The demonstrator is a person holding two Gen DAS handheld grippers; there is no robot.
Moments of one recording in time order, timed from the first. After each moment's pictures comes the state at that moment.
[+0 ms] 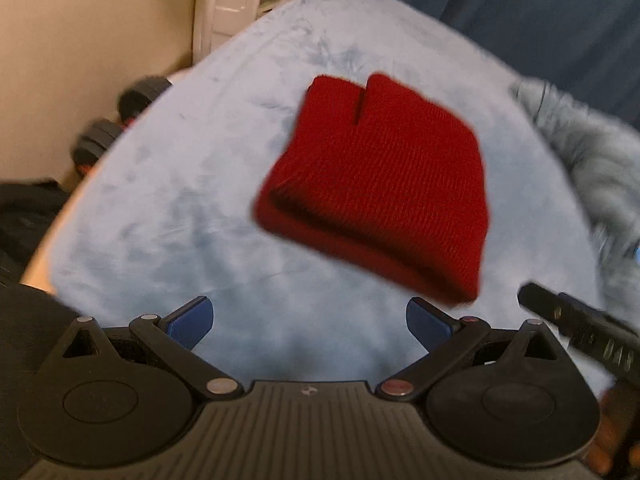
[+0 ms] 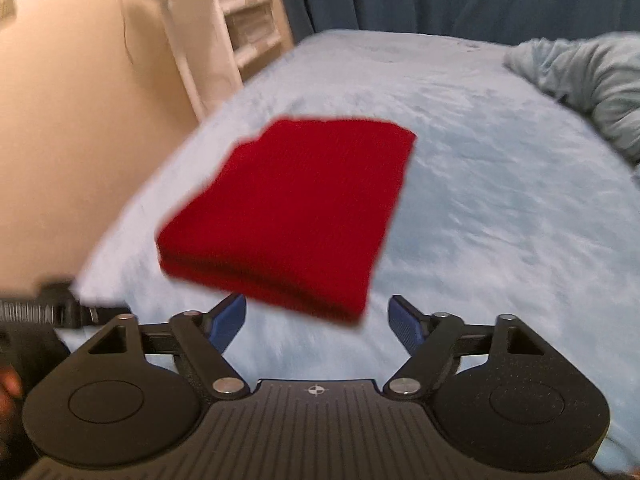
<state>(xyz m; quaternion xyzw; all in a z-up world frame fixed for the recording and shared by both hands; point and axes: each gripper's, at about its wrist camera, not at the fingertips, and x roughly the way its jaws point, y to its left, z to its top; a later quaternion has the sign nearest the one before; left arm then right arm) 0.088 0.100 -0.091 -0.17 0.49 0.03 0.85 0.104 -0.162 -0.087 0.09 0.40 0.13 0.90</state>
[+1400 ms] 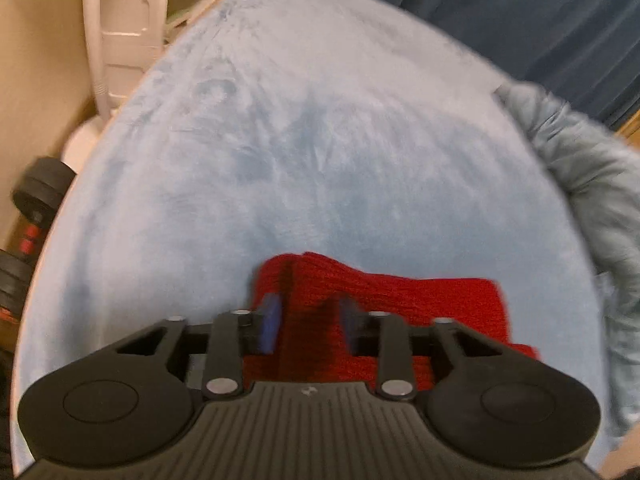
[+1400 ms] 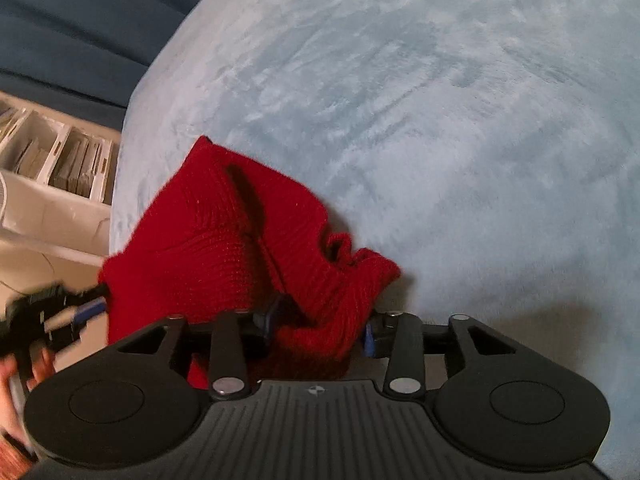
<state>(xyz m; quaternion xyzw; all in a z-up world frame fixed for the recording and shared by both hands) 0.407 0.147 -0.128 -0.13 0.51 -0.08 0.84 0.168 -0.251 -0.204 0.45 0.45 -0.06 0.77</state>
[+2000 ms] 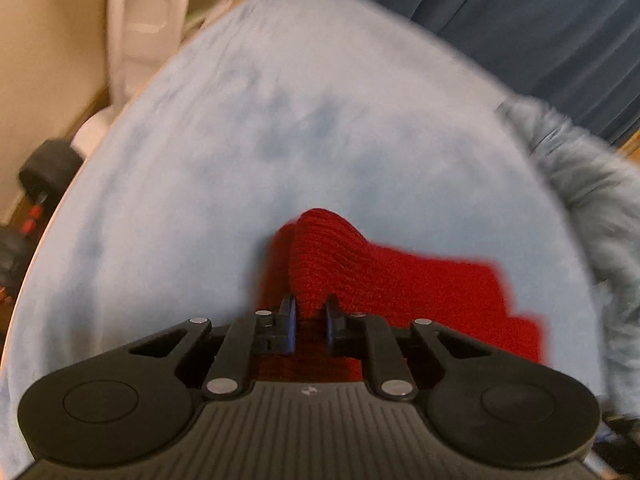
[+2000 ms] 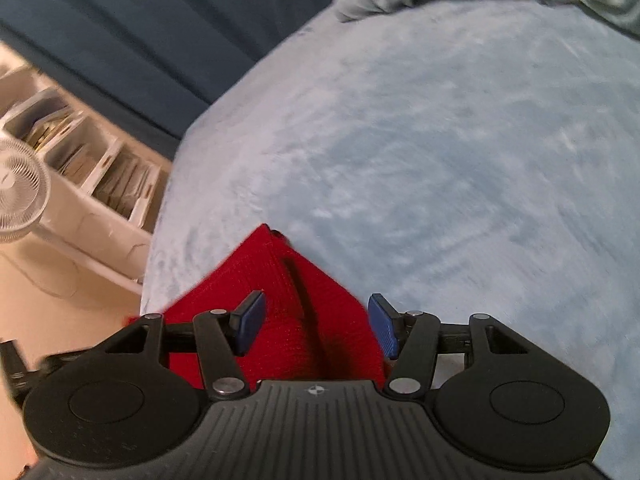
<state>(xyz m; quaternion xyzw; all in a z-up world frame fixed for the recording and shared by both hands) 0.380 0.148 -0.158 -0.13 0.51 -0.05 0.85 0.204 -0.254 -0.153 0.36 0.36 -0.02 0.86</state>
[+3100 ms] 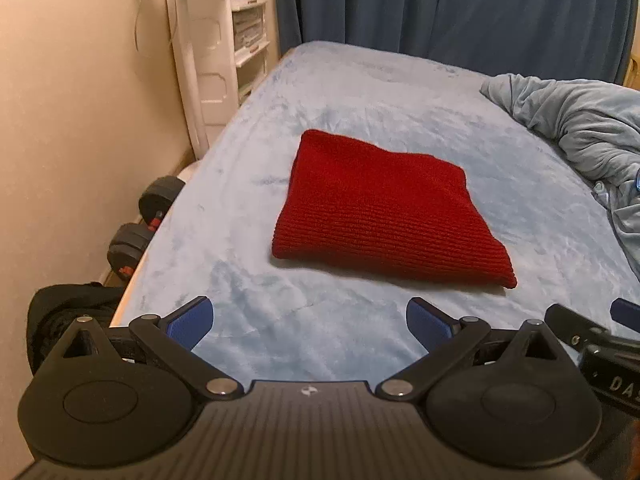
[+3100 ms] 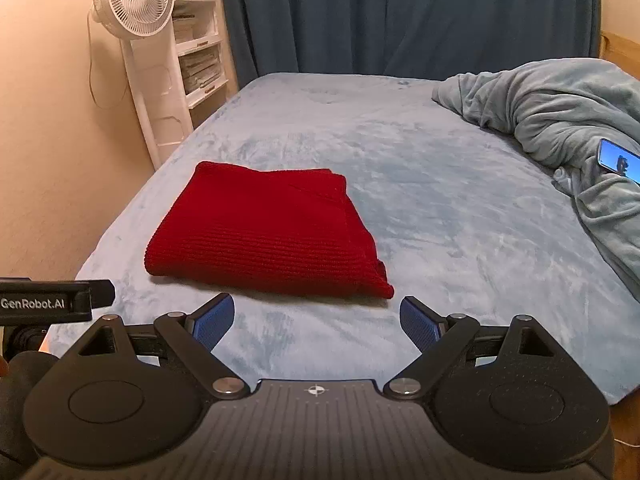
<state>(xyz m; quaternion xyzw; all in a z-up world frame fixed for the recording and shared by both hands) 0.022 0.060 -0.031 0.00 0.41 0.04 0.91 -0.013 -0.139 -0.050 0.03 0.35 0.01 0.94</state>
